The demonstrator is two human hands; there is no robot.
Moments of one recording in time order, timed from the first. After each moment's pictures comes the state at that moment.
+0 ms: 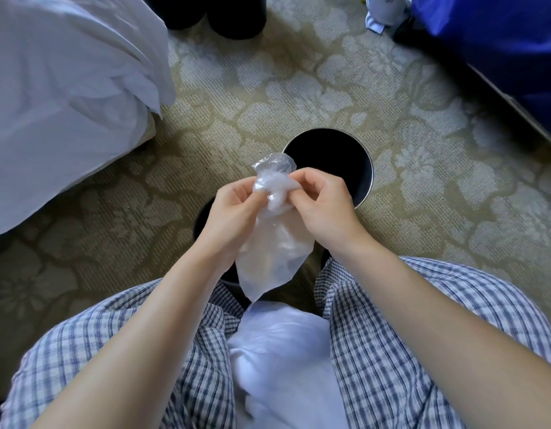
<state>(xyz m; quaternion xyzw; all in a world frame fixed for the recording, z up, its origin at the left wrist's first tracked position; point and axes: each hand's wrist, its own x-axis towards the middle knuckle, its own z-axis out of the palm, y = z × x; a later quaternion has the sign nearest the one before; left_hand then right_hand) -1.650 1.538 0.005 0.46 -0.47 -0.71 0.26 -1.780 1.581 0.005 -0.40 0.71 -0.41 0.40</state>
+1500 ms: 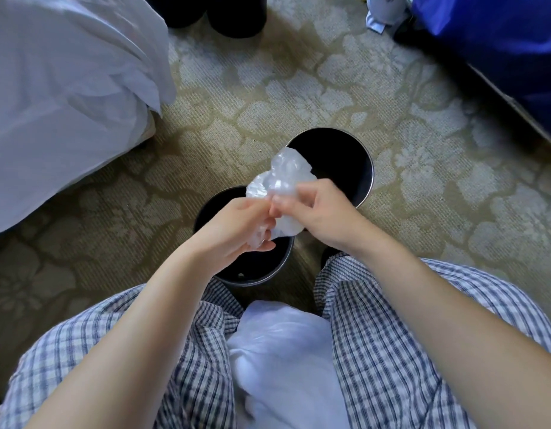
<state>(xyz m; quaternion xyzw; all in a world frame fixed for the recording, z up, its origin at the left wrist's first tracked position) -1.645 1.535 0.005 0.49 -0.42 -0.76 0.07 -1.791 1.580 0.003 -0.52 0.64 -0.32 0.47</state>
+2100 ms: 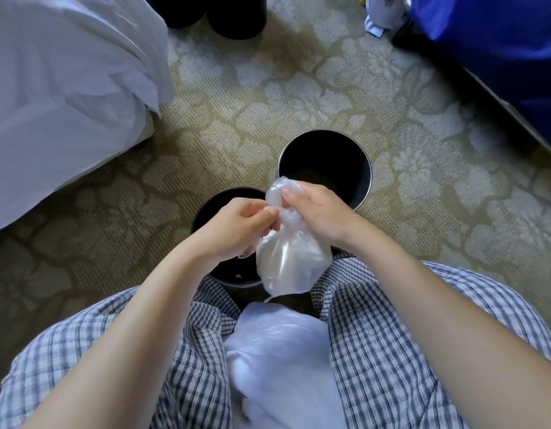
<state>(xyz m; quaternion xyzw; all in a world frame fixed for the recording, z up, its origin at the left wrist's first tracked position) -1.640 1.533 0.007 0.45 -0.59 -0.67 0.05 -1.797 1.575 -0.008 -0.52 0.68 -0.22 0.45</state>
